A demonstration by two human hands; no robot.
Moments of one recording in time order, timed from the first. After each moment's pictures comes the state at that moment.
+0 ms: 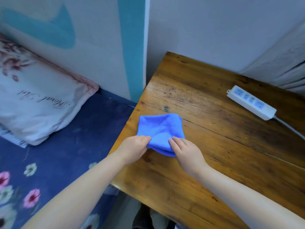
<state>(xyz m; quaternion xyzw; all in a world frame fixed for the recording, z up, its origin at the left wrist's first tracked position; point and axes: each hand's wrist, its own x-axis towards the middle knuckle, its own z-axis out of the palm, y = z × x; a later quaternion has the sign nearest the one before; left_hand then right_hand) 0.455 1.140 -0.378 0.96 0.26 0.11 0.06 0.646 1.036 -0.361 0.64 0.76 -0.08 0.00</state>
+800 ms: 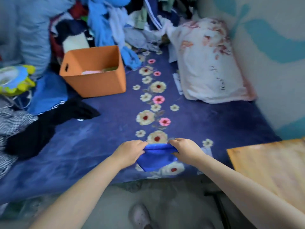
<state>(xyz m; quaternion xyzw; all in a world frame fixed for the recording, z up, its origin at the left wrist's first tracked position) 0.062 0.819 -0.292 0.63 0.75 -0.05 0.18 0.232 0.952 -0.285 0.25 0.94 -0.20 0.15</state>
